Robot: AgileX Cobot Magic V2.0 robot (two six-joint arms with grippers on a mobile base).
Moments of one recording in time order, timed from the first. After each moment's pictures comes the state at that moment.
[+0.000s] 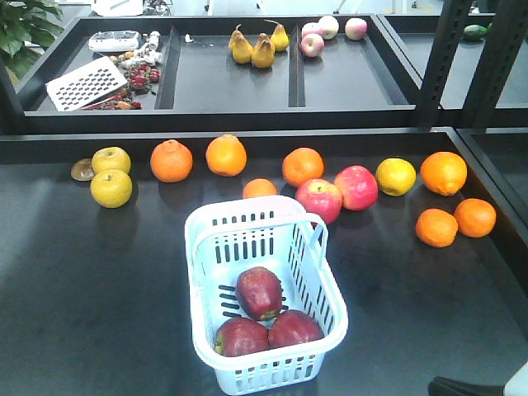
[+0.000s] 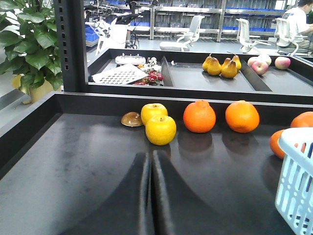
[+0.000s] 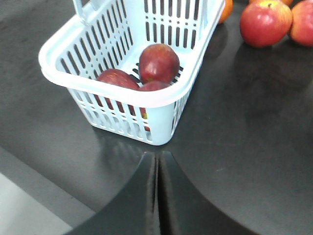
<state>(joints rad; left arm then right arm) 0.07 -0.01 0.02 0.13 0.16 -0.21 0.56 0.47 -0.18 0.08 0.36 -0.04</state>
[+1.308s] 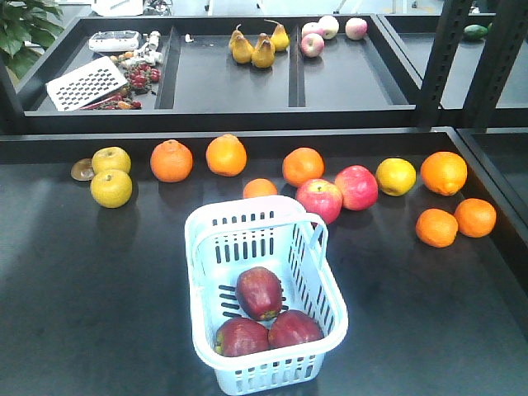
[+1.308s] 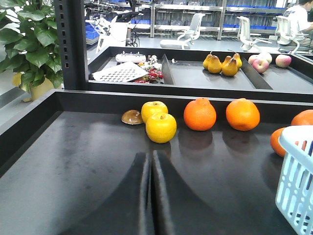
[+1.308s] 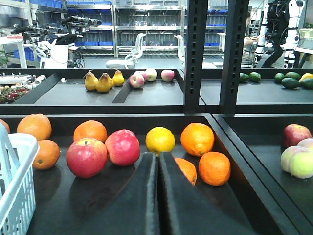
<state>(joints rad) 0.07 -0.01 0.02 0.13 0.17 -0.21 -0.02 -0.01 0.03 -0.14 0.07 0.09</state>
